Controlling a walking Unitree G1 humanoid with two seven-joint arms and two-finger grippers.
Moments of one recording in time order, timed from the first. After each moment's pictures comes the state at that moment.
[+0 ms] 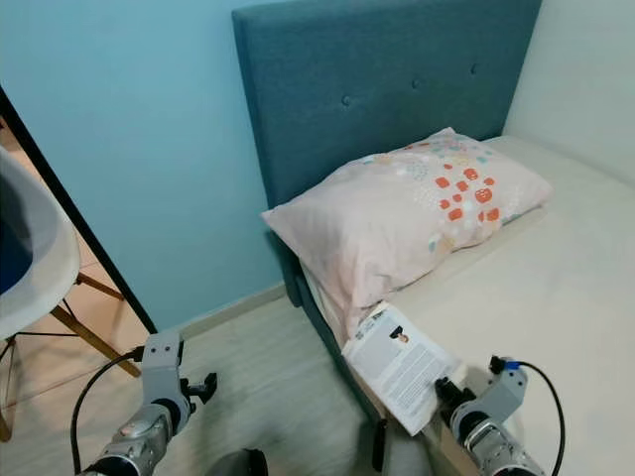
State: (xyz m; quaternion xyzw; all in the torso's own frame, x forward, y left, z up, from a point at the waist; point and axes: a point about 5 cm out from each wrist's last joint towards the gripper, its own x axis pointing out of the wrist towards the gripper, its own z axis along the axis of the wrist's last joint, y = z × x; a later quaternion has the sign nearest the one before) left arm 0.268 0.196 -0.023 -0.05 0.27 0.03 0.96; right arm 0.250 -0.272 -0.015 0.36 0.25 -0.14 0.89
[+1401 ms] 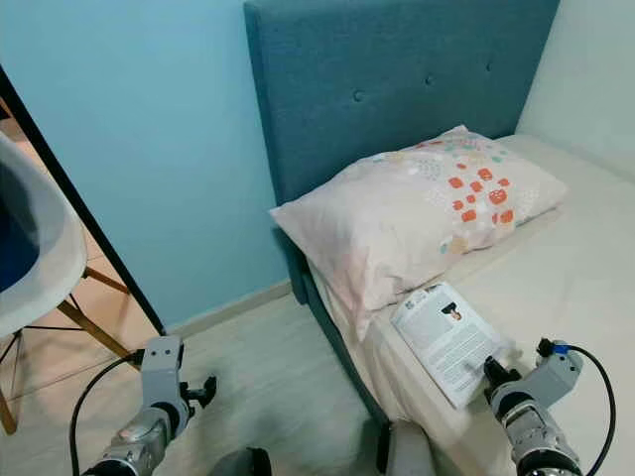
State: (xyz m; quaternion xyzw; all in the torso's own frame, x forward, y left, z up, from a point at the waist) left arm 0.264 0.197 -0.026 -0.04 0.28 0.02 0.96; right arm 0.258 -0.311 0.009 0.32 0.20 -0.20 0.90
